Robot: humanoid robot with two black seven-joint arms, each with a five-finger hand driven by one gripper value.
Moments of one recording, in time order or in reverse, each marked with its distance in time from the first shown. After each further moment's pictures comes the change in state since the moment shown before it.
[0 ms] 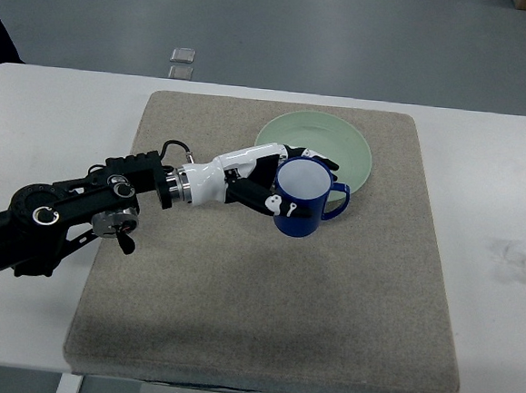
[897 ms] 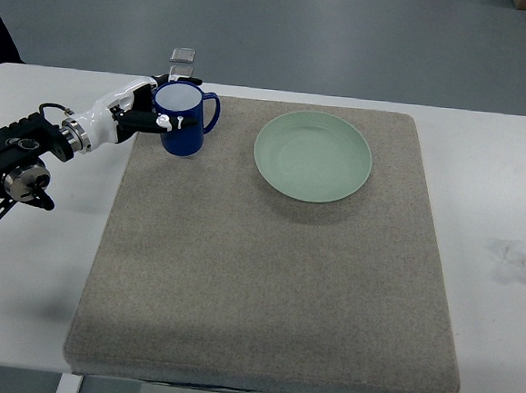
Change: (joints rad) left arm 0.021 0.097 -0.169 0.340 -0.089 0.027 -0.004; right arm 0.000 0.000 0.000 0.000 0.000 0.000 0.000
